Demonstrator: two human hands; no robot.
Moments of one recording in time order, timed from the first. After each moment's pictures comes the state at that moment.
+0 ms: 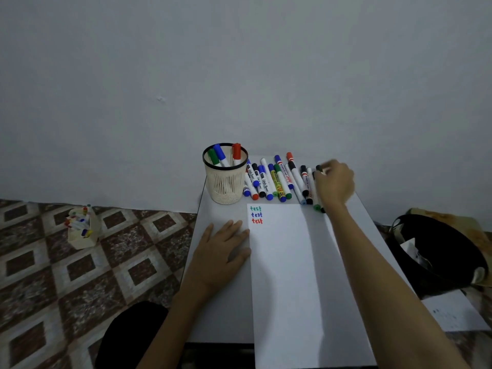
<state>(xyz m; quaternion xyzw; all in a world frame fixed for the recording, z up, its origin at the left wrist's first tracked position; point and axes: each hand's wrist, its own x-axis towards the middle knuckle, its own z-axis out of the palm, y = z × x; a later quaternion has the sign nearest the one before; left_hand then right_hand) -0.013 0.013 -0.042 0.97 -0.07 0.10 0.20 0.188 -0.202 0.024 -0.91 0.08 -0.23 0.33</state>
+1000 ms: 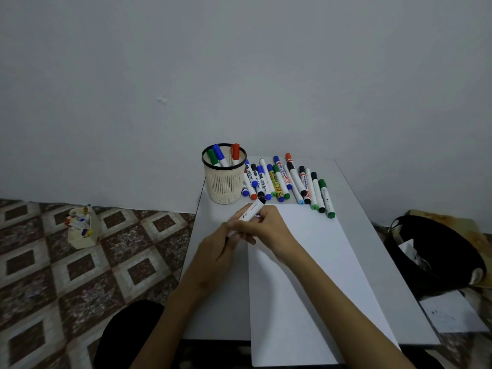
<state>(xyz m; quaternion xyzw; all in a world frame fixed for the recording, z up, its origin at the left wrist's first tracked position) -0.022 0.006 -0.030 0.86 -0.07 0.21 0.46 0.045 -0.128 0.020 -0.68 -0.22 0.20 0.67</state>
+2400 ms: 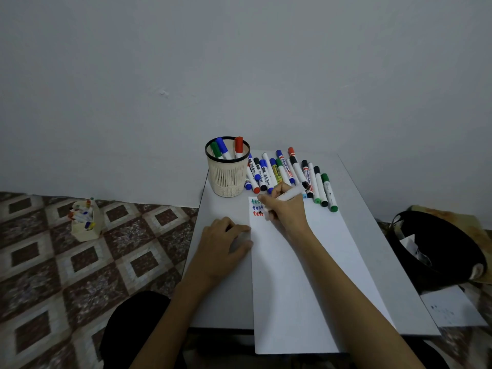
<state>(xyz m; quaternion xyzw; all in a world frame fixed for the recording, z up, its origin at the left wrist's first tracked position) -0.018 0.007 -0.037 0.94 -0.06 0.19 0.27 0.085 -0.139 0.004 -0.68 -0.08 0.06 0.72</state>
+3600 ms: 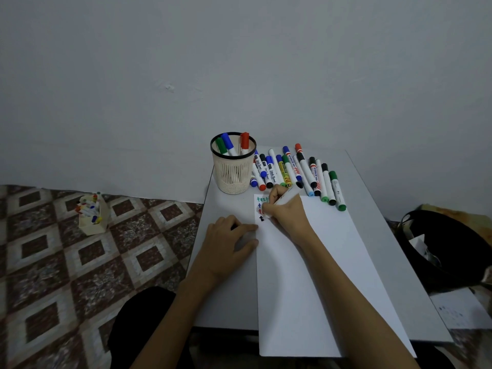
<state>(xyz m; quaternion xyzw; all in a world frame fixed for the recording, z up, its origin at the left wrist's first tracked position) -0.017 0.007 -0.037 0.95 -0.06 0.19 0.26 0.091 -0.134 -0.007 -0.78 -0.15 0.05 0.61</state>
